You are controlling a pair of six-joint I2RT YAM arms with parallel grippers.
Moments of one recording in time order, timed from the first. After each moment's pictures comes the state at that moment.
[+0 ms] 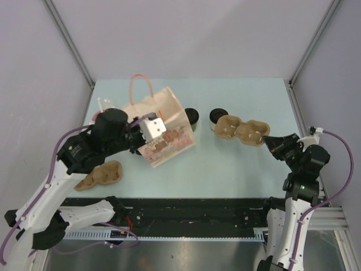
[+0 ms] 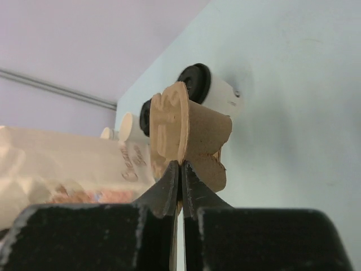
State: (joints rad) left arm -0.75 0.98 1.48 -1.01 -0.04 0.56; right arm -0.33 0.48 0.60 -0.32 -0.58 0.81
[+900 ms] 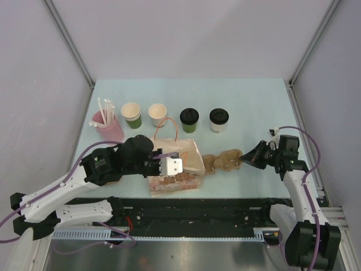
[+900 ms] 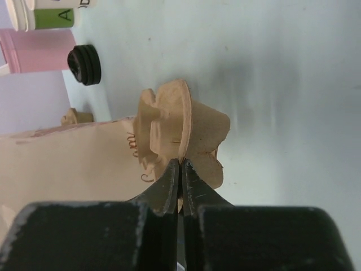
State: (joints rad) left arm -1.07 0.94 1.18 -0.98 0.04 0.58; right arm -0.12 0.85 0.53 -0.49 -0.71 0.55
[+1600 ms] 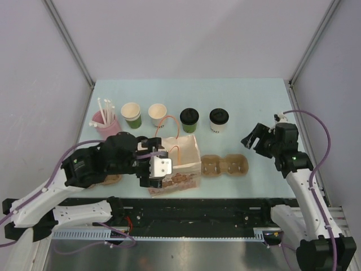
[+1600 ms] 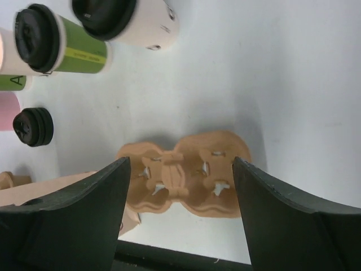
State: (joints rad) left arm -1.08 0.89 1.25 -1.01 0.13 0.60; right arm 0.04 0.82 0.72 -0.56 -0.22 0.54
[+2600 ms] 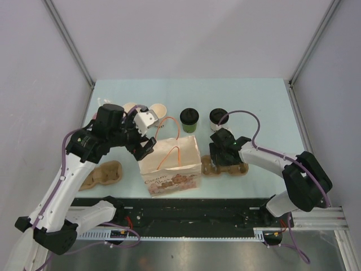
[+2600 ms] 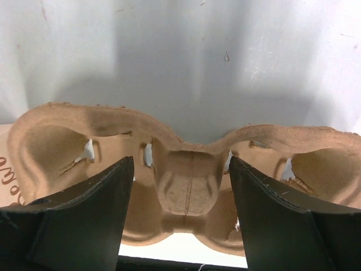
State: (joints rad) left arm -0.46 1.01 1.31 -1.03 0.29 0.45; right arm 0.68 1.47 0.86 -0.55 0.20 0.54
